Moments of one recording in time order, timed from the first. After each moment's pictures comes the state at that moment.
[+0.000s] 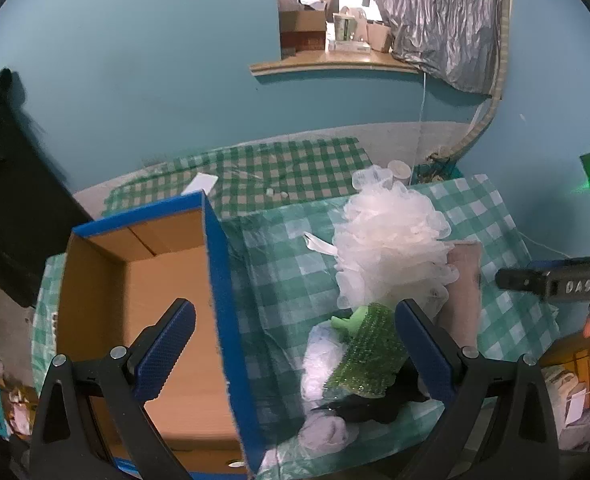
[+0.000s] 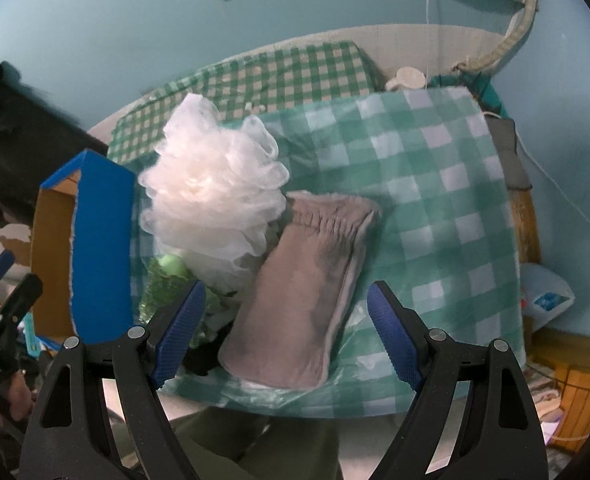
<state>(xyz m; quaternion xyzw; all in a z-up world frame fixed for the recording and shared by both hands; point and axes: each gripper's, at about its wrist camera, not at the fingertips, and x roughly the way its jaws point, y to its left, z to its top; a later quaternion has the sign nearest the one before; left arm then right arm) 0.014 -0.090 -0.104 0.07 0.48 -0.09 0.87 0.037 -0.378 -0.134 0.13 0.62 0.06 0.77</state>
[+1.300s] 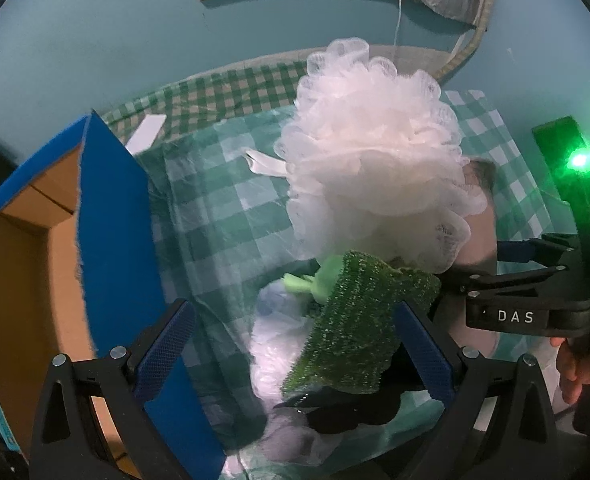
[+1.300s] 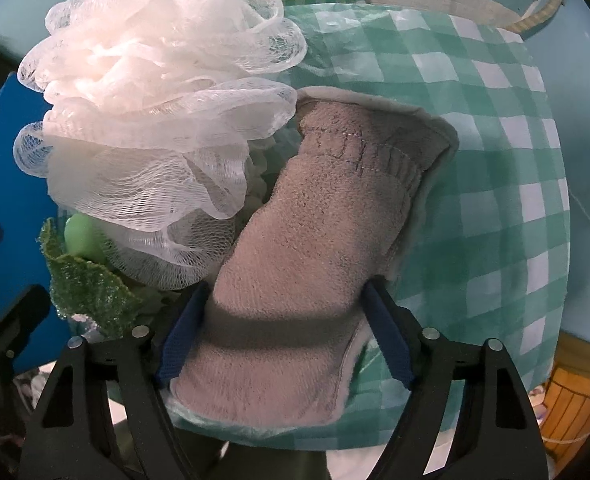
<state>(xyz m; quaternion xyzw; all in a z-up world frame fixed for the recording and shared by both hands) 0.038 -0.129 -0.202 0.09 0.58 -0.14 0.79 0.047 -0.338 -0.239 0.07 0.68 0.05 0.73</state>
